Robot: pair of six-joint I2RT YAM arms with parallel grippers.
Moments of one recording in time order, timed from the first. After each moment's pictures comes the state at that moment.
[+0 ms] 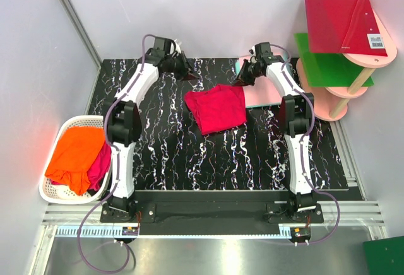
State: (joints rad) left arm -0.25 2.26 2.08 -0.61 0.60 -0.70; right arm 0.17 2.51 2.30 -0.75 -0.51 0.56
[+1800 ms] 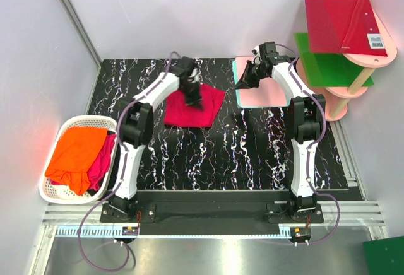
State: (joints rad) left arm -0.38 2.29 1.98 -0.93 0.34 -0.54; right arm 0.17 2.27 2.05 -0.75 -0.51 0.51
